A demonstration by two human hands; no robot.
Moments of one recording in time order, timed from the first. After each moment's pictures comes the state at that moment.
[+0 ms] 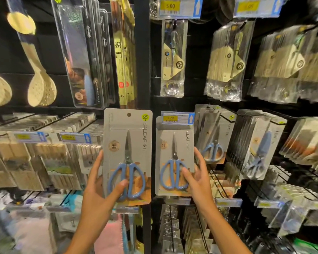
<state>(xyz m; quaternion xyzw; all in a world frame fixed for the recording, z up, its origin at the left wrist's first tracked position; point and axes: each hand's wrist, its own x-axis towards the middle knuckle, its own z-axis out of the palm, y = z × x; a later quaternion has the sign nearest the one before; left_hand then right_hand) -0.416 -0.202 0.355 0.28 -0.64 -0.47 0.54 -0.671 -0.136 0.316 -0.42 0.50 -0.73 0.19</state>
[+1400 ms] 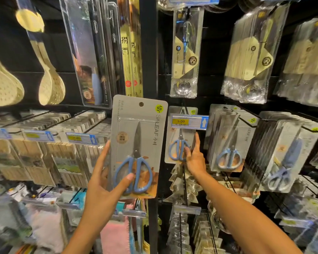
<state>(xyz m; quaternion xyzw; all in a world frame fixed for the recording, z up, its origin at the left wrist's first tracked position) -0.437 -0.221 0.373 0.29 -0.67 -0.40 0.55 -0.768 -0.300 0.291 -0.41 0.75 -0.51 0.07</state>
